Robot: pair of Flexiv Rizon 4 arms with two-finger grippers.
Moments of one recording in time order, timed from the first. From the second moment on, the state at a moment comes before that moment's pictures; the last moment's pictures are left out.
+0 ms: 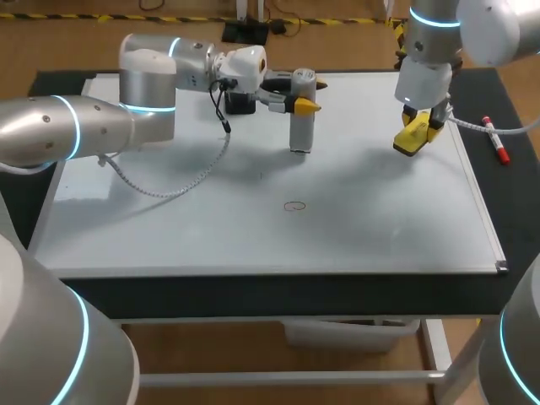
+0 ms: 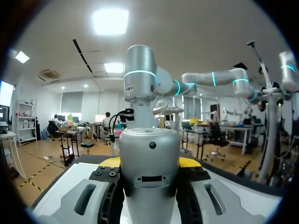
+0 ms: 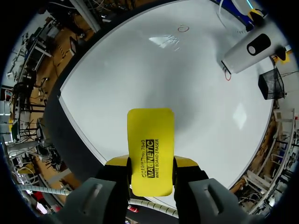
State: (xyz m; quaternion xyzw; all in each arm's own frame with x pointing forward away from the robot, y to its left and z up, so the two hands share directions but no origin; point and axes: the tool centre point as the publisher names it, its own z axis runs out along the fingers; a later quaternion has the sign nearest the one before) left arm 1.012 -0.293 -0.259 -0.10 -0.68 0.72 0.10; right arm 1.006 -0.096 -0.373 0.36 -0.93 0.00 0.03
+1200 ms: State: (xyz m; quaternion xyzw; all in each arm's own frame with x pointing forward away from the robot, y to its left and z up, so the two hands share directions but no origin) left arm 1.019 -0.295 -0.276 -0.10 -0.67 0.73 0.11; right arm 1.006 -0.096 -0.373 0.36 -0.93 0.00 0.03
